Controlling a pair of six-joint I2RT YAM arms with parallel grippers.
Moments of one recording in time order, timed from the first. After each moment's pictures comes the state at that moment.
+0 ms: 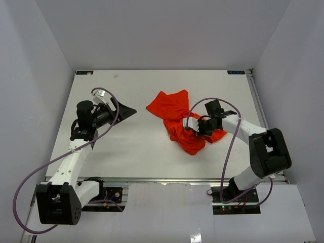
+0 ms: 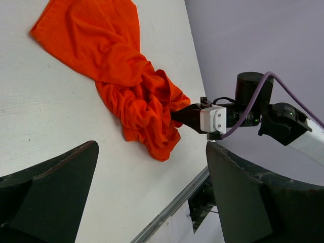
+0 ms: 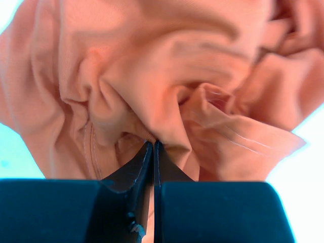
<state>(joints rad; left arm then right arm) -0.04 1.04 0.71 0.02 0.71 -0.73 0.36 1.56 0.89 -0.50 -0.46 -1.27</state>
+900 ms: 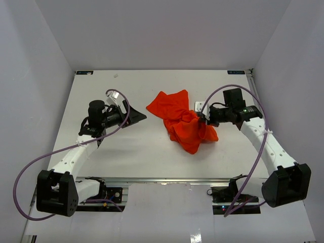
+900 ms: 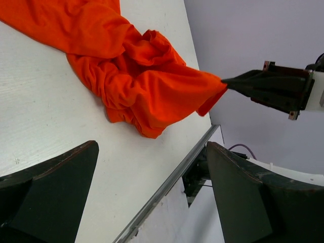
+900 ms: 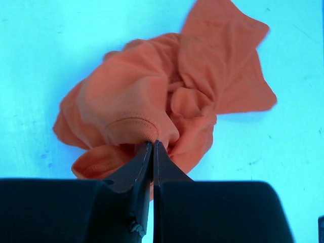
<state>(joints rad) -0.17 1.14 0.69 0.08 0.74 -0.74 0.27 1.24 1.08 -0.70 -0.72 -1.12</state>
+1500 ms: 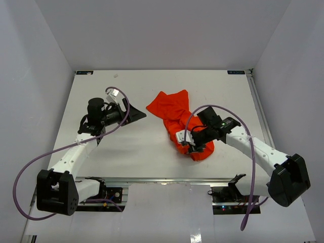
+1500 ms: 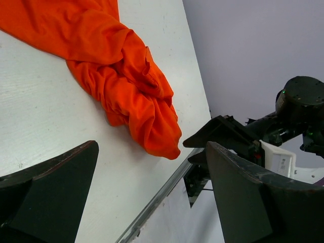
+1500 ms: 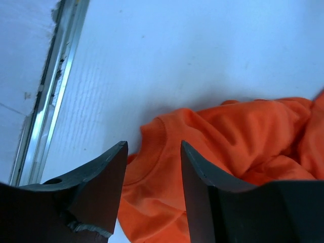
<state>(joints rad) -0.17 1.15 0.73 0.06 0.75 -0.72 0.63 1.24 0.89 -0.80 -0.70 -1.21</state>
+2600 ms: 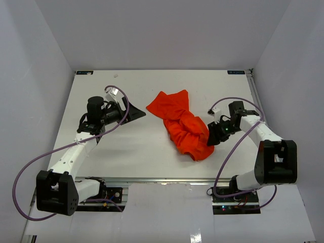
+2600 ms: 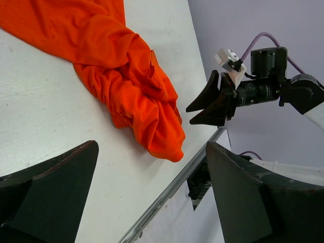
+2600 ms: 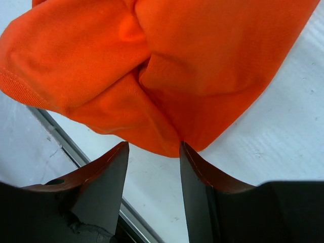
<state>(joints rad) -0.17 1.15 0.77 0.00 0.72 -0.69 0.06 1.43 0.89 -0.83 -0.64 -0.51</state>
